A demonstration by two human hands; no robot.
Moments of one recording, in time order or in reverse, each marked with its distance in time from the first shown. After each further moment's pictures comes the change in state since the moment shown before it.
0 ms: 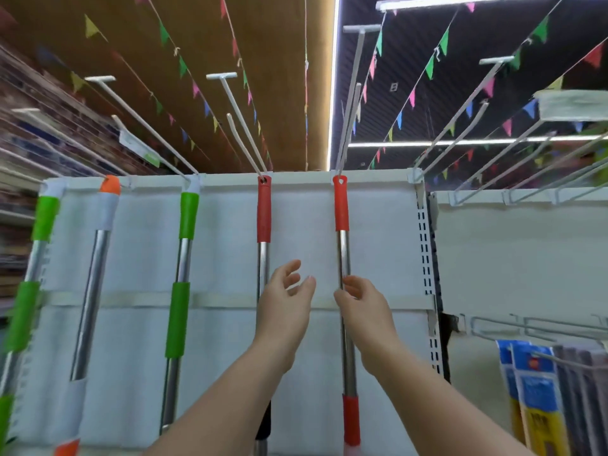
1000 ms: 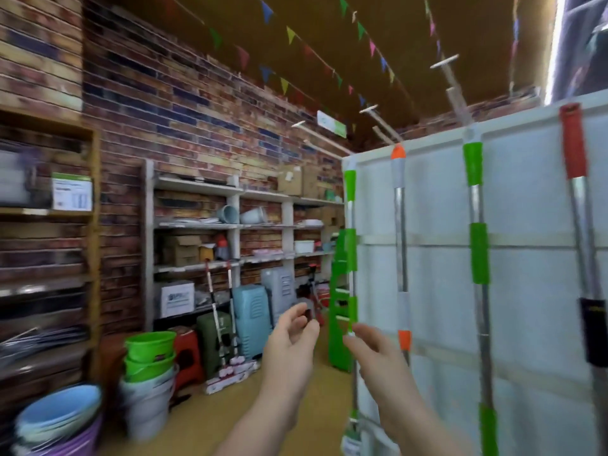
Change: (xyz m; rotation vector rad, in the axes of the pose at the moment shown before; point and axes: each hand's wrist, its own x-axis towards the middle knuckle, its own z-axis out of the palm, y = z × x) left_hand -0.188 0.022 -0.422 0.273 0.510 -0.255; right_hand -0.302 -0.065 0.323 0.405 -0.628 0.231
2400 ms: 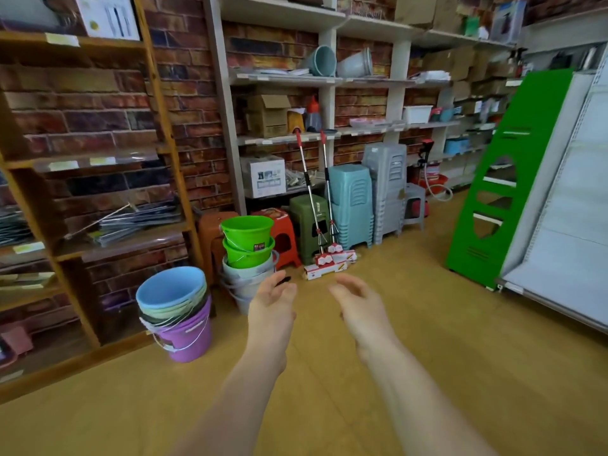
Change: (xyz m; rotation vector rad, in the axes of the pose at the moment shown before) left_hand 0.527 -0.356 -0.347 -0.014 0.410 -0.383; right_hand 0.419 0.305 0.539 0.049 -0.274 0.395
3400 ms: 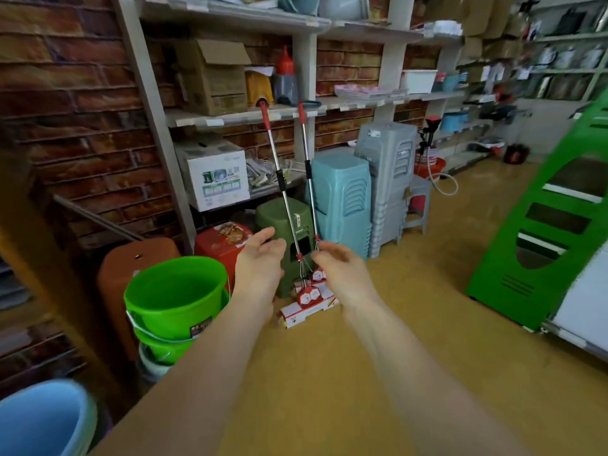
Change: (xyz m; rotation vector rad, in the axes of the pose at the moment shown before) left_hand 0.723 0.018 0.232 0.063 -0.087 0.010; right_hand 0.732 -0.041 0.119 -0.051 0.038 0.010
